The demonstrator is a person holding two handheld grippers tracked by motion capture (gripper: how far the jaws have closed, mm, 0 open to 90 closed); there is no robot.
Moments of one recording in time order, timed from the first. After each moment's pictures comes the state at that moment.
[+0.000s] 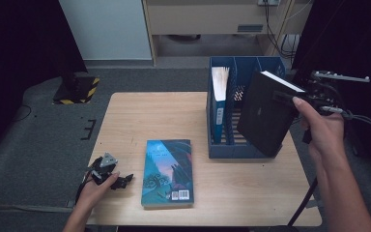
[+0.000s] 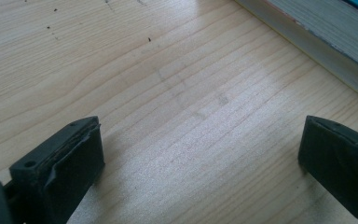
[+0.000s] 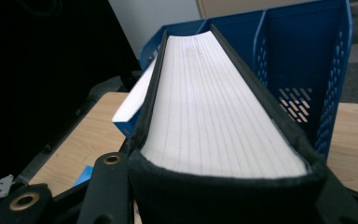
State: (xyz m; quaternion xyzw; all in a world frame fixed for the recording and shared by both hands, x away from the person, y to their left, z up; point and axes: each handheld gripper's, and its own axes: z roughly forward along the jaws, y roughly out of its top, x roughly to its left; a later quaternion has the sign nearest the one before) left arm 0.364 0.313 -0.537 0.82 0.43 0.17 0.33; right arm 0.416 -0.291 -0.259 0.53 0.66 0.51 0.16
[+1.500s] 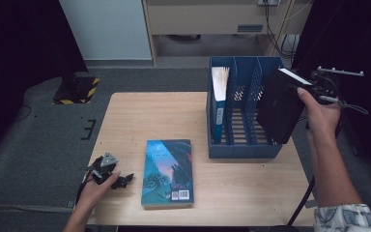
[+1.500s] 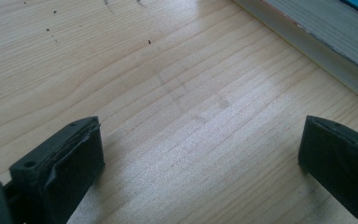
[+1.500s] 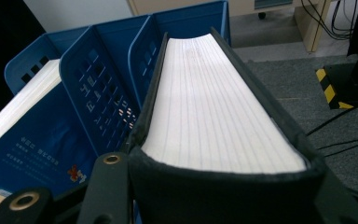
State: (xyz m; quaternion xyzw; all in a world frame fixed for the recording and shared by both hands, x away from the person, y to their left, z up) left arm 0.366 0.312 -0.537 0.82 0.43 0.17 0.33; right arm 0.479 -0.332 -0.295 0.60 0.62 0.45 0.23
